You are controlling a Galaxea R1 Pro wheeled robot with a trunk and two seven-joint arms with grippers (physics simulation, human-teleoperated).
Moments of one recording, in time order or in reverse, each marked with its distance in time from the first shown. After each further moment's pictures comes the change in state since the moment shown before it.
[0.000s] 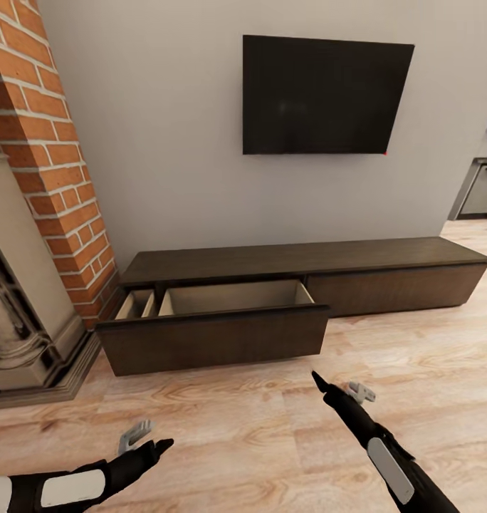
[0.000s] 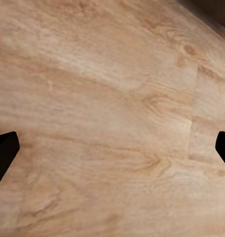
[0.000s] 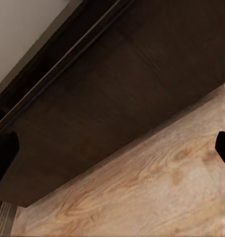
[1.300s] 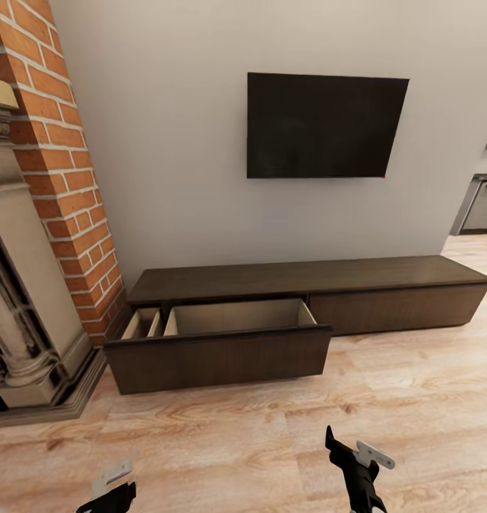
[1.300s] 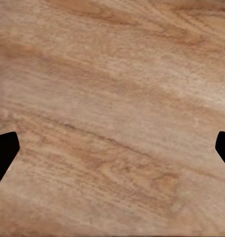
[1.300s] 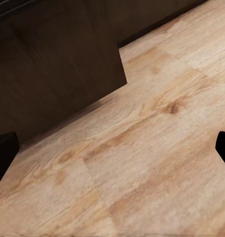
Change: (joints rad) left arm 0.108 -0.179 -0.215 0.283 0.013 -0.218 0.410; right arm 0.077 0.130 0.015 0.289 0.307 -0.478 -0.449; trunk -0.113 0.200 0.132
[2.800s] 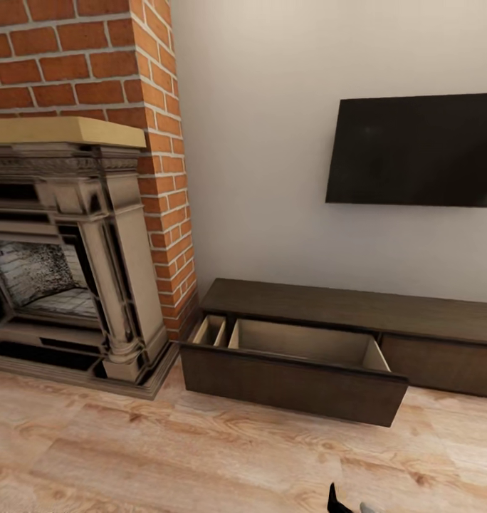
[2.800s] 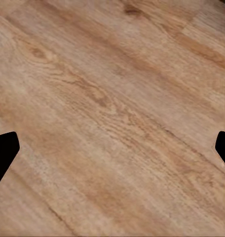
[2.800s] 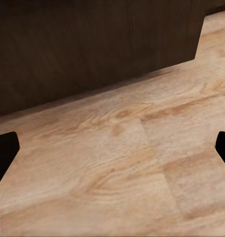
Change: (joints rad) left arm 0.221 -0.104 0.000 0.161 0.005 -0.280 -0.010; right arm -0.001 0.069 0.001 0.390 0.017 -0.259 -0.005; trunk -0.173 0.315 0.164
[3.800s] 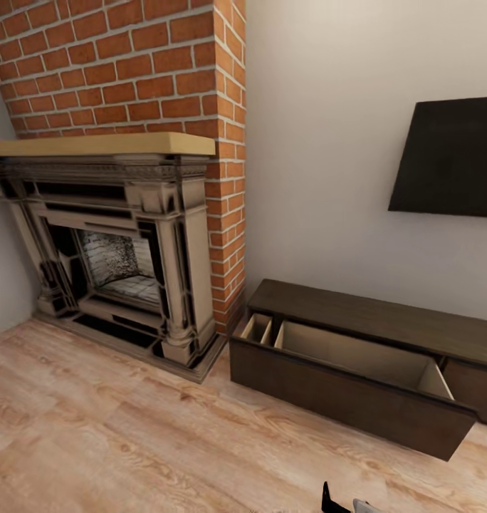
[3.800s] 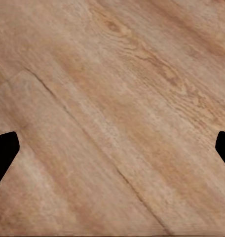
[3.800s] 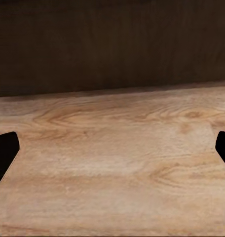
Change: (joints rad) left arm 0.001 -0.063 0.001 0.111 -0.002 0.130 0.002; right arm 0.000 0.006 0.004 0.001 0.082 -0.006 0.000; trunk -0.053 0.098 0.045
